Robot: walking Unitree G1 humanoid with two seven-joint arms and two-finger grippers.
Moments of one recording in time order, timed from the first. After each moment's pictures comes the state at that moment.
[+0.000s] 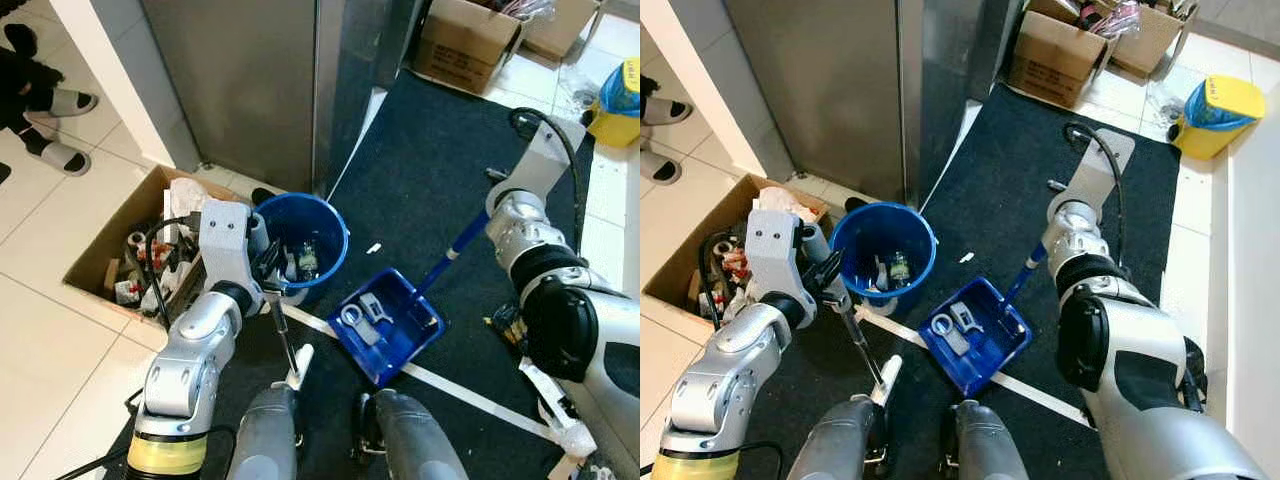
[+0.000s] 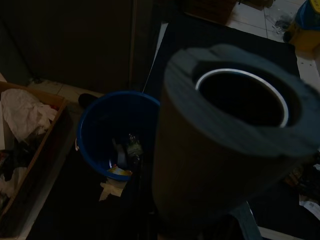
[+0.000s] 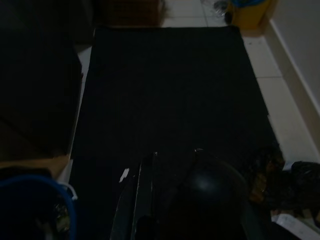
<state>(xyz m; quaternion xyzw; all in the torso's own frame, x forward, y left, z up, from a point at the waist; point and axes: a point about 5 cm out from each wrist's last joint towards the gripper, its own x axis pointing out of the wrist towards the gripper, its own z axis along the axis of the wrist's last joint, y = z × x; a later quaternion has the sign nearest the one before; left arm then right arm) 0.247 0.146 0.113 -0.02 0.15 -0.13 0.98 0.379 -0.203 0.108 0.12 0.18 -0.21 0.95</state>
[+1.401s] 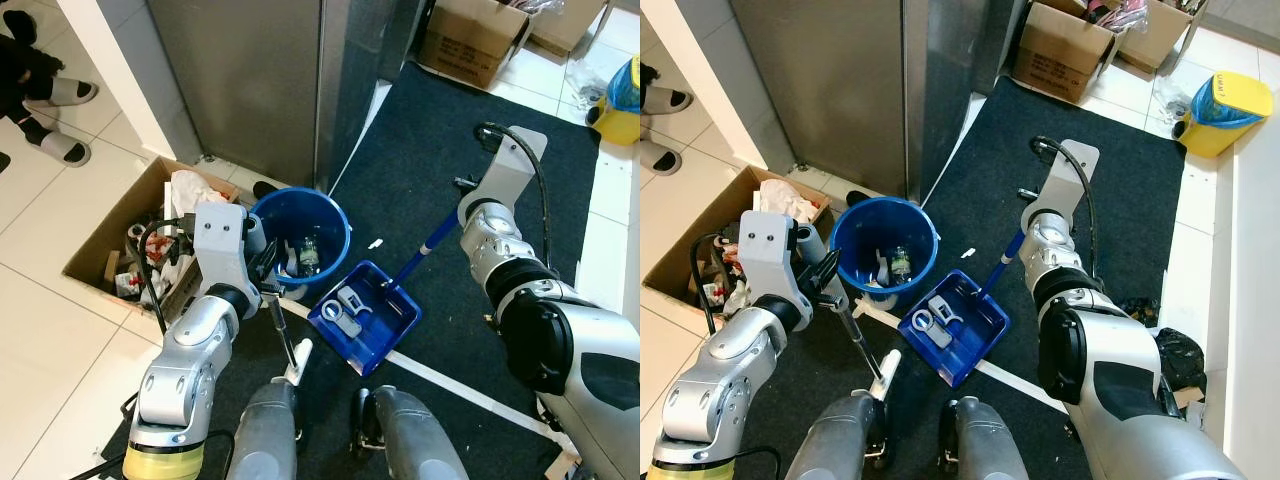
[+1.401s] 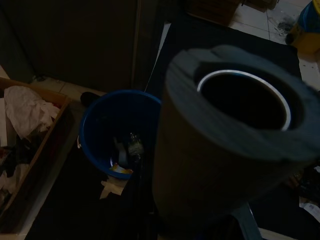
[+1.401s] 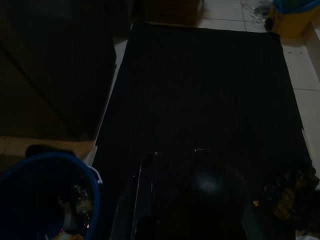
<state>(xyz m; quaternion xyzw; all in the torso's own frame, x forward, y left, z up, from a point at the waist) 0.240 0.147 0.118 -0.02 0.14 -0.13 0.98 0.378 -0.171 0.100 0.10 0.16 -0.14 0.97</state>
